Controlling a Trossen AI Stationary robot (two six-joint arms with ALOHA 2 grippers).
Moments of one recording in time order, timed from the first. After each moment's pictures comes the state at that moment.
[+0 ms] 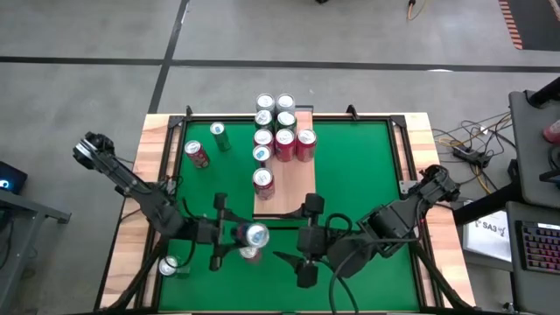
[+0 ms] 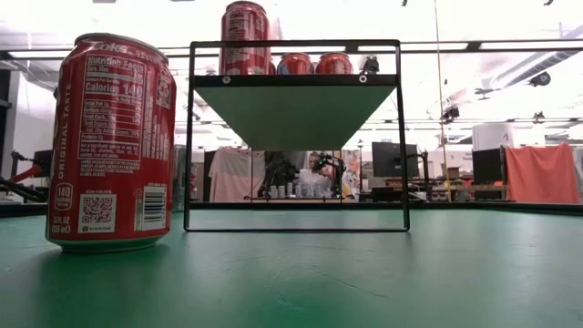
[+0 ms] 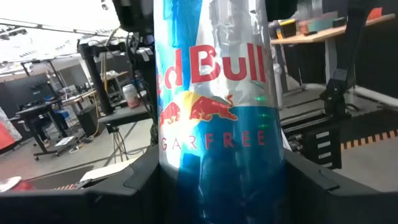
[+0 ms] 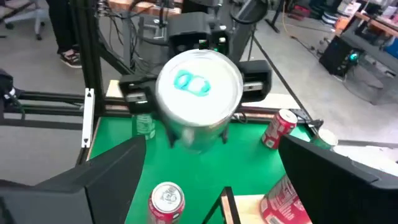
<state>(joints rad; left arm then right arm) -0.67 1.18 0.76 0.49 -0.59 0.28 0.57 1.88 2.17 -0.74 0.68 0.13</state>
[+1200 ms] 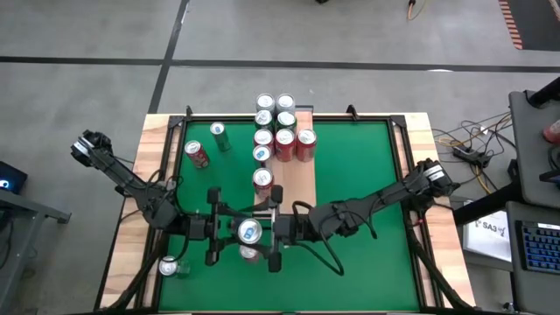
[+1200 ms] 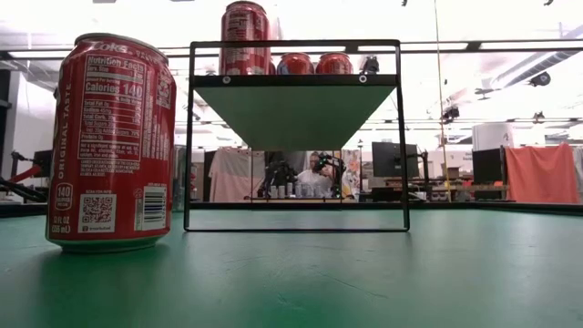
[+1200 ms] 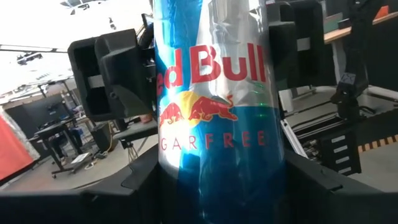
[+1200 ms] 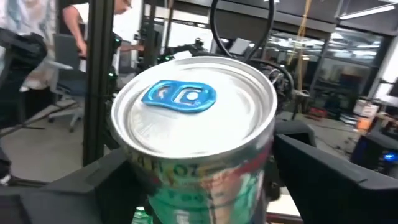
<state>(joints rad) -0.66 1.13 0.75 0.51 -0.59 0.39 0.39 1.87 1.67 0.34 0.36 -0.21</state>
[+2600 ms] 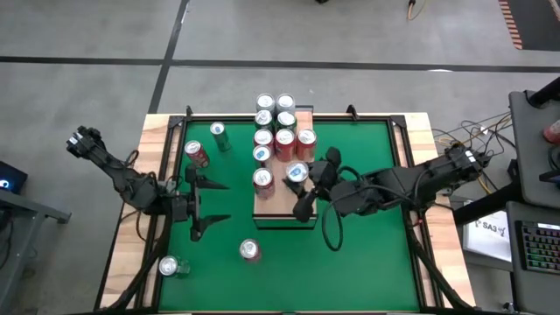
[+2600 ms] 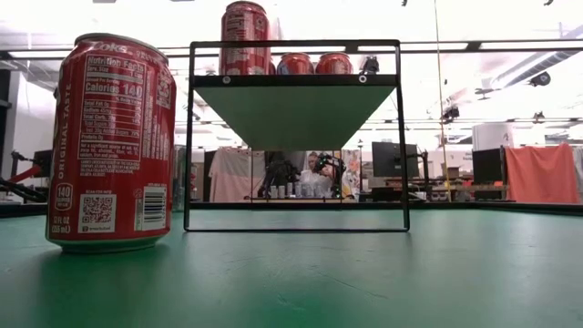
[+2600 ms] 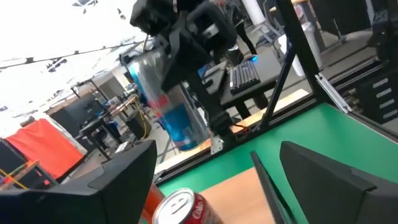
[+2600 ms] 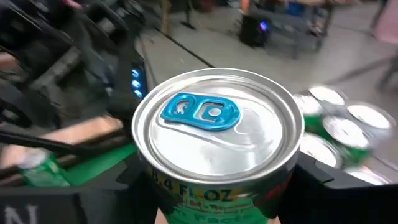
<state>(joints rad) -0.64 0.84 0.76 0.10 -0.67 0.53 0.35 1.58 1.68 -0.51 0.82 0.37</state>
